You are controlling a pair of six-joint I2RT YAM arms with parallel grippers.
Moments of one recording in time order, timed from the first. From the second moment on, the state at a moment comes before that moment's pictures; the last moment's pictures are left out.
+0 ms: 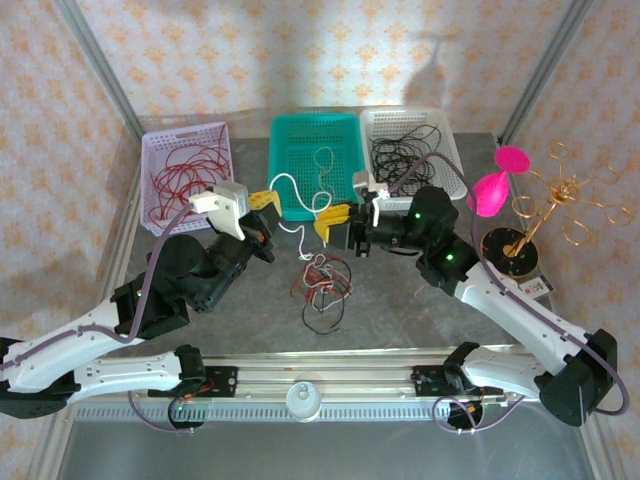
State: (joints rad) left arm -1.12 0.86 1.14 -0.21 -0.67 -0.19; right arm 0.68 1.10 0.96 0.17 -0.78 0.33
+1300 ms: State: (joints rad) left arm -1.12 0.98 1.28 -0.32 -0.67 -0.15; right arm 0.69 0.89 0.59 0.40 0.67 -0.26
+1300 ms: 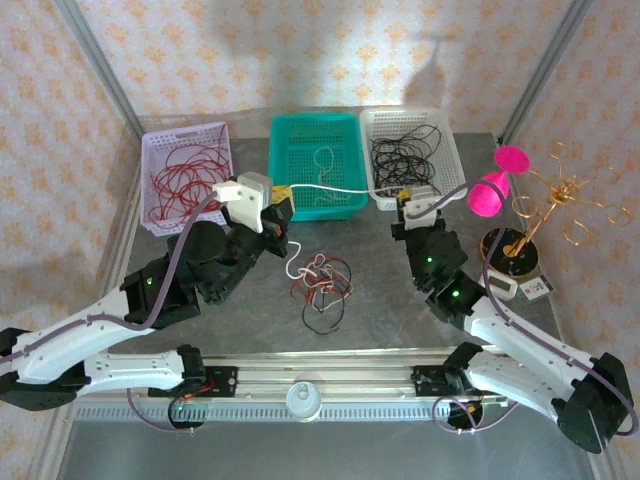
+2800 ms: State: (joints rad) left arm -0.41 1.75 1.88 -0.10 -0.22 -0.21; right arm 0.65 0.75 0.54 -0.07 0.30 0.28
